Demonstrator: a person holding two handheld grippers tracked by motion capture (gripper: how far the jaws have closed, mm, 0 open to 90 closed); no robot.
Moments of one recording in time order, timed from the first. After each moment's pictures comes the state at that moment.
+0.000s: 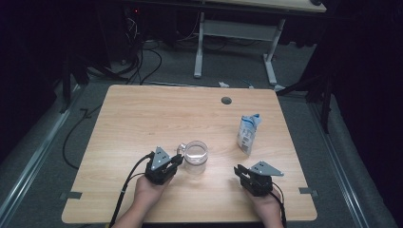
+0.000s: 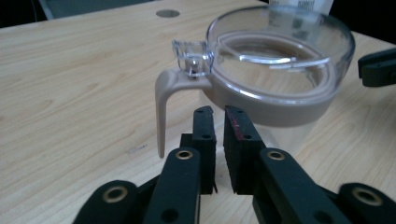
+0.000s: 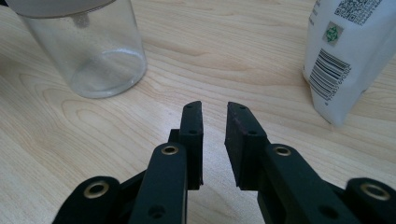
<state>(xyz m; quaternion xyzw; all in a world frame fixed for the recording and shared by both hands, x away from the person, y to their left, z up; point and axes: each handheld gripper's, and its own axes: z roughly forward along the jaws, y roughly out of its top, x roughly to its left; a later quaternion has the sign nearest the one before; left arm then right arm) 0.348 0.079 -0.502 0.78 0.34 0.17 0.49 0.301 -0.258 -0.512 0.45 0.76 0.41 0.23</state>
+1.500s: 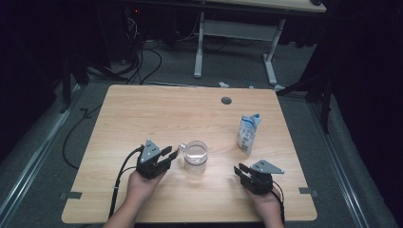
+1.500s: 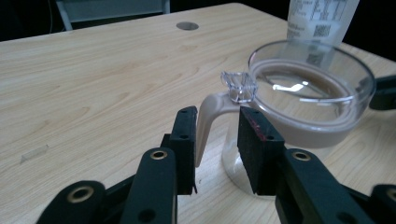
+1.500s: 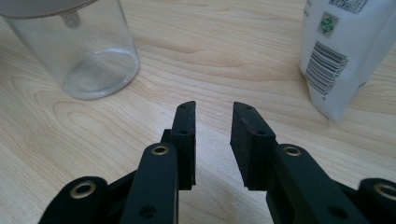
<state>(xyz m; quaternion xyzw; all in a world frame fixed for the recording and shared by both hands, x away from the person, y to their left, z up) 0.359 0.101 -0.481 0.76 0.36 0.18 0.51 0.307 -0.262 -0.516 0.47 0.75 0.41 0.22</state>
